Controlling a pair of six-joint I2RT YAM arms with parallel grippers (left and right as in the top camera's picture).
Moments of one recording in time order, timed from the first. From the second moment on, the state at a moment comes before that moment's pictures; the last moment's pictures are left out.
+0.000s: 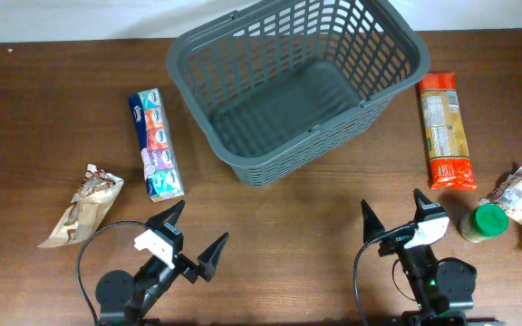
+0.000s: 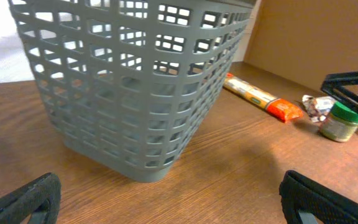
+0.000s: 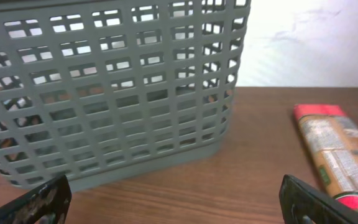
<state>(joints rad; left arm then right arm) 0.00 0.06 0.01 -0.05 0.68 -0.11 0.01 0.04 0.01 -0.05 -0.22 0.08</state>
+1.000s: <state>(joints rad) 0.00 0.24 0.77 -0.48 0.47 -0.15 0.01 0.63 1.43 -1.15 -0.02 0.14</state>
